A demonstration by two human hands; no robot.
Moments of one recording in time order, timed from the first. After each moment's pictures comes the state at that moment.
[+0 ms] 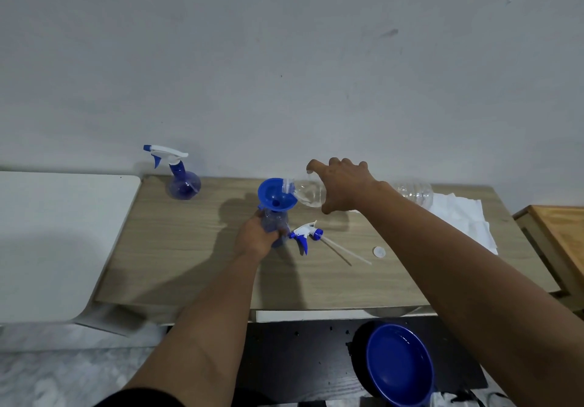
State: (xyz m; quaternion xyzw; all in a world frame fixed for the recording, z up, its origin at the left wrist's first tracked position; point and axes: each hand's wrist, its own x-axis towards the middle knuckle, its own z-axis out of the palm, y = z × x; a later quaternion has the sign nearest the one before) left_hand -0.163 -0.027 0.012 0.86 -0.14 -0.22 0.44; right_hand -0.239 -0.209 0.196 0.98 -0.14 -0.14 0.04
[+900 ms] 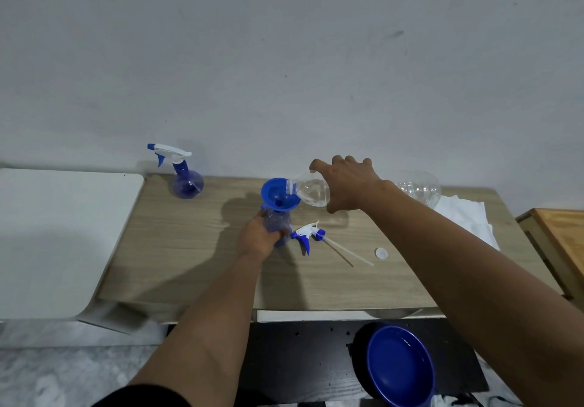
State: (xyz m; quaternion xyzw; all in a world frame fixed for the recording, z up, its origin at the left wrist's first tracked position) left_hand -0.163 -0.027 0.014 0.85 -0.14 -0.23 0.45; right_hand -0.238 -0.206 0.202 0.98 -0.14 -0.15 0.08
